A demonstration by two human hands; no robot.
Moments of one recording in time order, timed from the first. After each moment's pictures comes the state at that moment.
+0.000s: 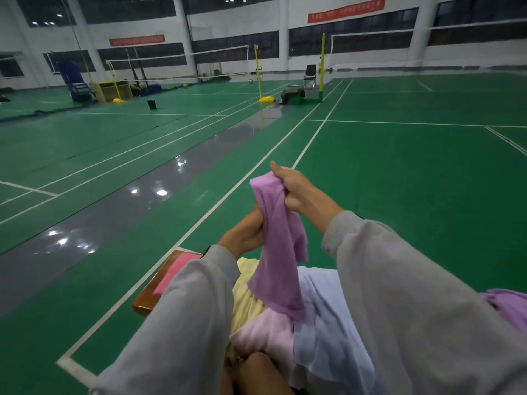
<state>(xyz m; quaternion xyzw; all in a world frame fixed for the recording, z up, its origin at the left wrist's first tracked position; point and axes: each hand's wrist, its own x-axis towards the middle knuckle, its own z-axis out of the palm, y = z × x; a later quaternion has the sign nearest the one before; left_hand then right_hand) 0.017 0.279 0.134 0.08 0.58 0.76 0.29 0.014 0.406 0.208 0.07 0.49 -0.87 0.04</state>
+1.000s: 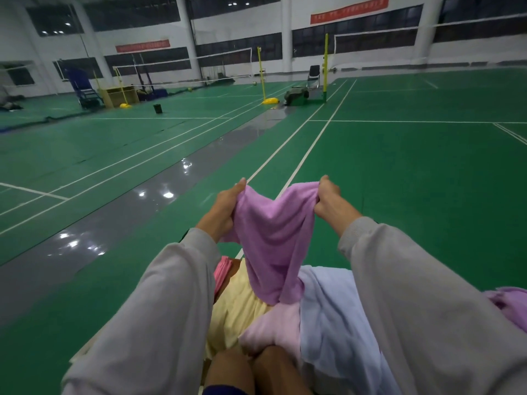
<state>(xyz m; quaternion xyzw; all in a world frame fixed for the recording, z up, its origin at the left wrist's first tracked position) -0.026 0.217 0.159 -0.01 0.60 0.78 0.18 0.009 0.456 0.171 0.28 0.48 -0.82 -0.11</state>
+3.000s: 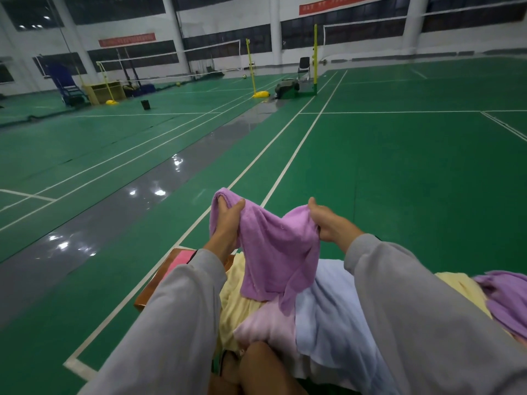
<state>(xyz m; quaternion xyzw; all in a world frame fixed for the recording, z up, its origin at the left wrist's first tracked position) 0.003 0.244 0.106 -0.03 0.65 0.76 0.04 0.013 0.486 0.080 0.25 0.64 -0.73 0.09</state>
